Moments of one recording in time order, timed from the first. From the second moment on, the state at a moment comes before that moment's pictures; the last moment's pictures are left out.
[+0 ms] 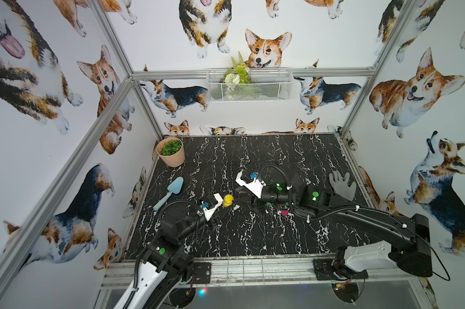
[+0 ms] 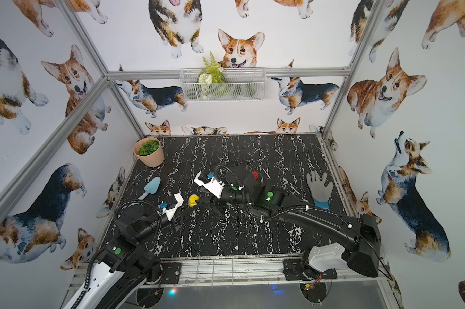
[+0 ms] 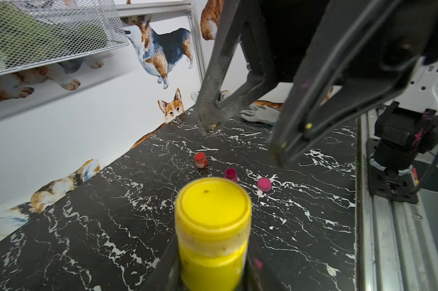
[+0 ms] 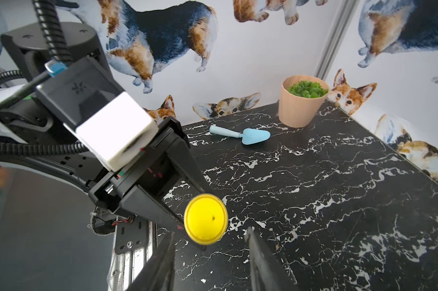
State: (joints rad) left arm -0.50 0.37 0.44 -0.21 0.48 0.21; right arm 1.12 1.33 1.21 -0.25 -0.27 -0.05
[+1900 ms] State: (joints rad) left arm -0.50 0.27 0.43 -0.34 0.04 0.30; right arm 1.22 1.65 1.33 -0.05 -0.01 0.36
